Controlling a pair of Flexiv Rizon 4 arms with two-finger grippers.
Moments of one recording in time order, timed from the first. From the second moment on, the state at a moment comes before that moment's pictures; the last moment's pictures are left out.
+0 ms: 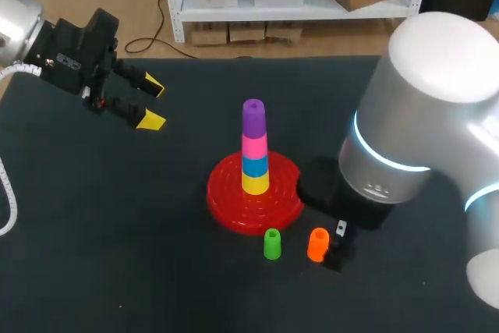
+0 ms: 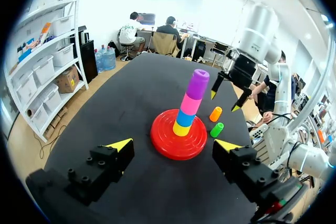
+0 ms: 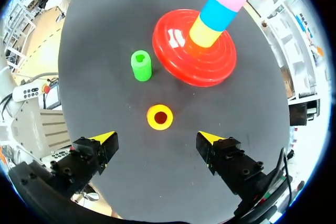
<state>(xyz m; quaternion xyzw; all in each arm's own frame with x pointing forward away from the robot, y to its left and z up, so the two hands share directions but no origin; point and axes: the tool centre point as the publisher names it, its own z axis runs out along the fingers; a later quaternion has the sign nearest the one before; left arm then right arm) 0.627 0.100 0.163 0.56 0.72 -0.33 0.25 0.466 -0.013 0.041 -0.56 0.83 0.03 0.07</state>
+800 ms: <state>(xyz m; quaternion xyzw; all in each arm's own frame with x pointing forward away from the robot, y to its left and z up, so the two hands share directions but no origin) 0.627 0.100 0.163 0.56 0.72 -0.33 0.25 0.475 0.008 0.035 -0.56 0.83 0.01 0.04</state>
